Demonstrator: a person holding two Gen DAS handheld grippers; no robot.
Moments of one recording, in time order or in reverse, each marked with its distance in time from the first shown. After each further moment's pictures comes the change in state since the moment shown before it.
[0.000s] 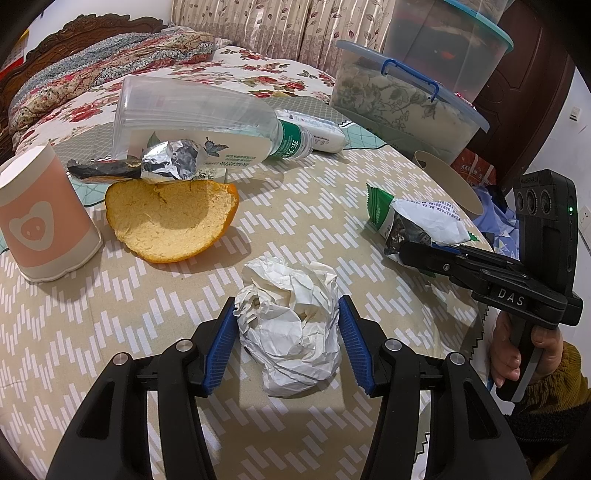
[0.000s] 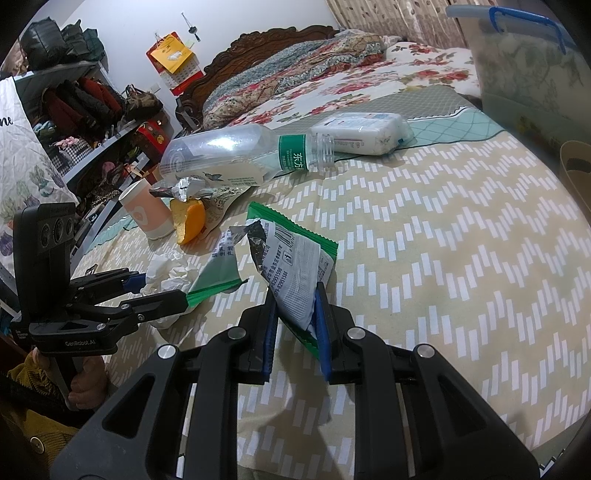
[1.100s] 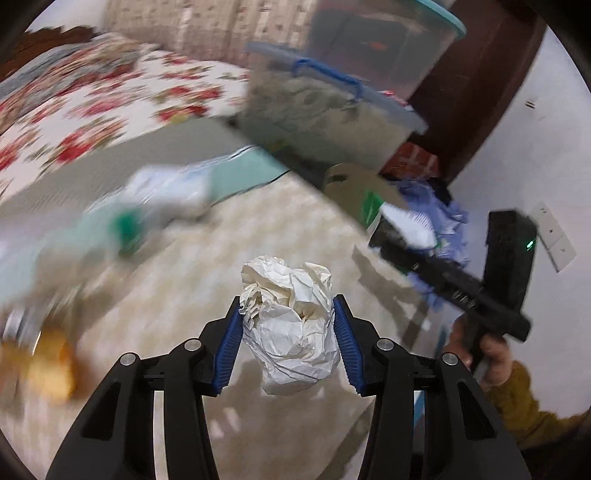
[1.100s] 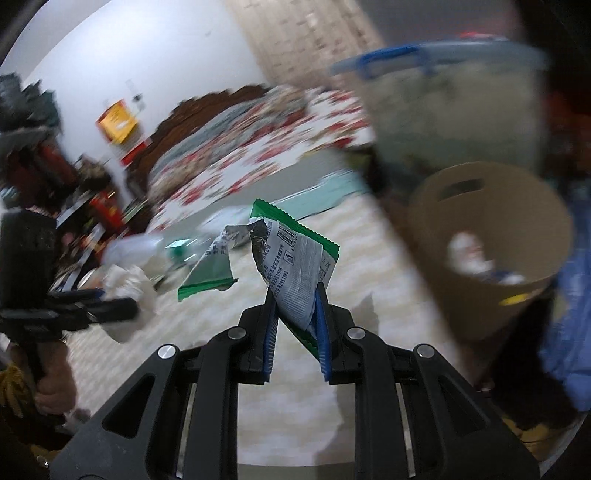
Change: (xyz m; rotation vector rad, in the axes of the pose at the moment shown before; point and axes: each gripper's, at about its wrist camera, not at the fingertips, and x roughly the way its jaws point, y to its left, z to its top) left arm 0.032 -0.118 0.105 0.134 0.039 -0.236; right arm -0.110 -0.120 0.011 0.169 -0.253 -0.211
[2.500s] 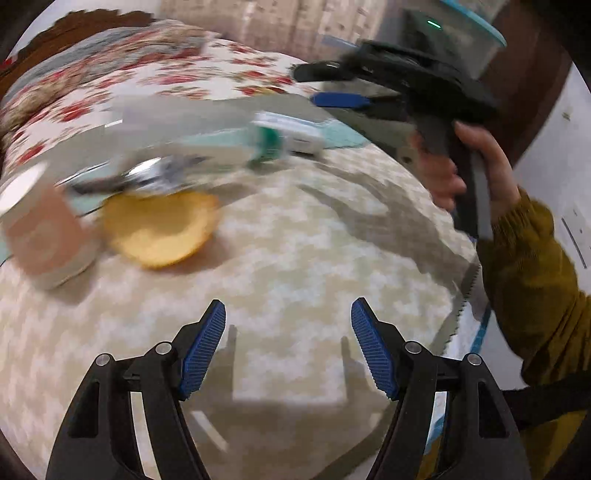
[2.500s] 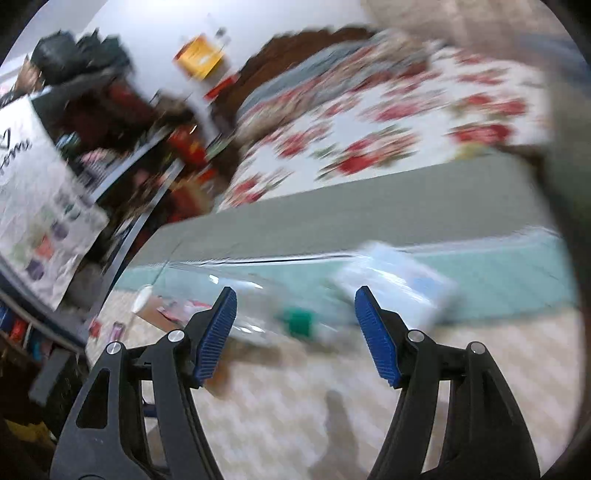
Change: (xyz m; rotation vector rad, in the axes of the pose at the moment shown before) left arm -0.074 0.087 -0.118 -0.136 -0.007 0.206; right arm 0.187 0.175 0.106 -0.210 0.332 0.394
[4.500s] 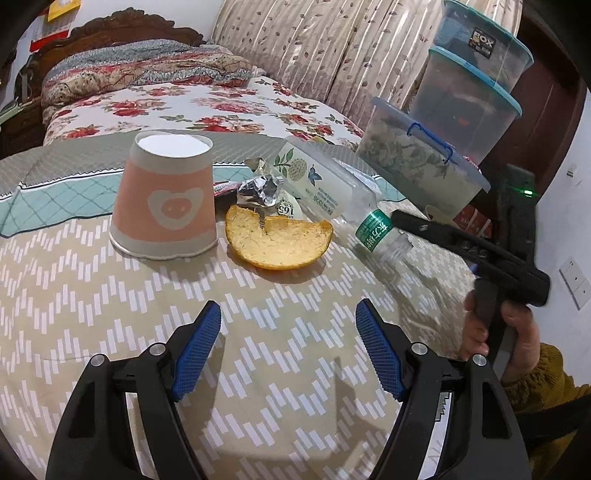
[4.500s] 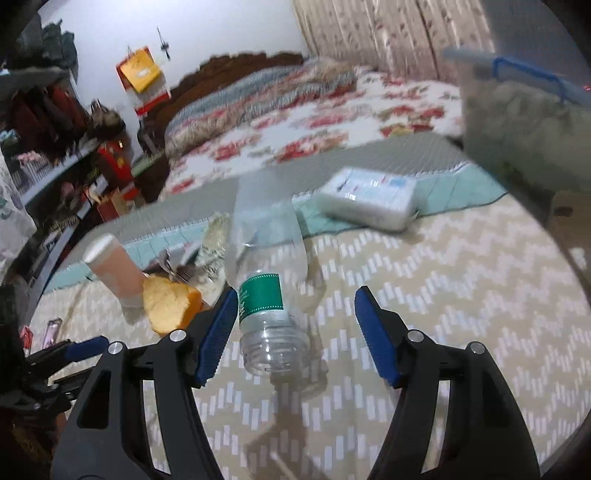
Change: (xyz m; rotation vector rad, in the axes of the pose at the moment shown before) left arm -0.051 0.084 -0.033 -0.128 -0.187 -0.005; right arm -0.019 0.078 -0.142 0.066 -0.209 -0.391
